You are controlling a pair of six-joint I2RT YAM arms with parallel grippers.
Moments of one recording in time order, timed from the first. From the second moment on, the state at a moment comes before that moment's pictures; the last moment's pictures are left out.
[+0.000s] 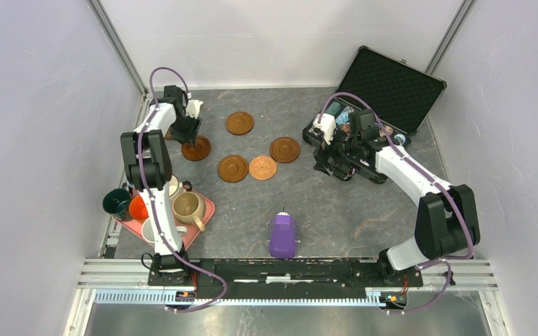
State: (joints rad) left arm 0.08 2.23 1.79 -0.80 0.08 0.44; right arm 0.29 1.50 1.05 -0.37 -0.57 -0.59
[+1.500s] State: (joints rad) left arm -0.35 2.04 1.69 -0.84 0.34 0.35; right arm 0.26 1.48 1.05 -0.38 -0.60 -0.59
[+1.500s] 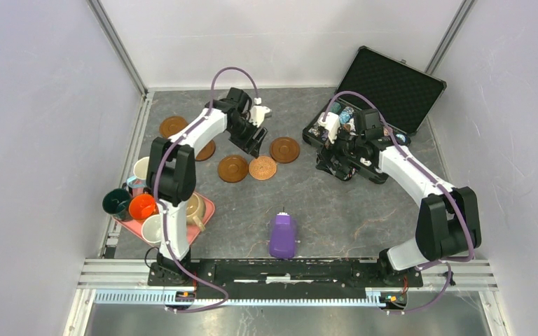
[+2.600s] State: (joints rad) left arm -0.62 2.10 1.73 -0.70 0.54 0.17; right arm 0.17 1.47 1.05 -0.43 -0.67 -0.54
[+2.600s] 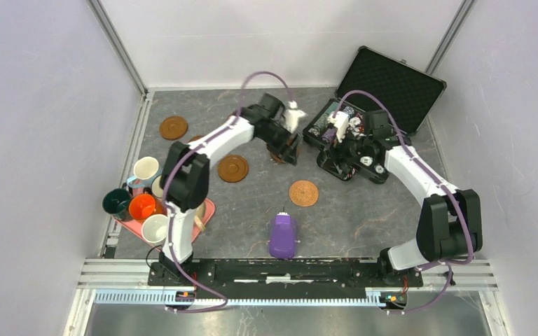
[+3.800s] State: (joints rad) left arm -0.46 2.39 2.04 -0.66 0.31 0.16; right arm 0.45 1.63 0.85 -0.28 -0.45 -0.62
